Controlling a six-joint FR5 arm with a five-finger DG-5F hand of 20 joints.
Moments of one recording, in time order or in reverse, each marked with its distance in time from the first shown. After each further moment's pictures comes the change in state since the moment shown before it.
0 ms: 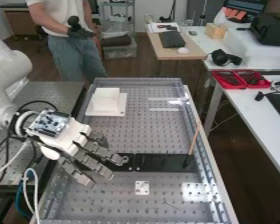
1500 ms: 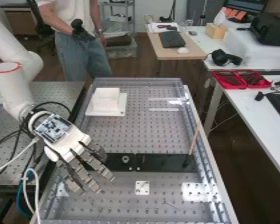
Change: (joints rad) arm 0.218 -0.077 -0.015 0.055 0.474 0.059
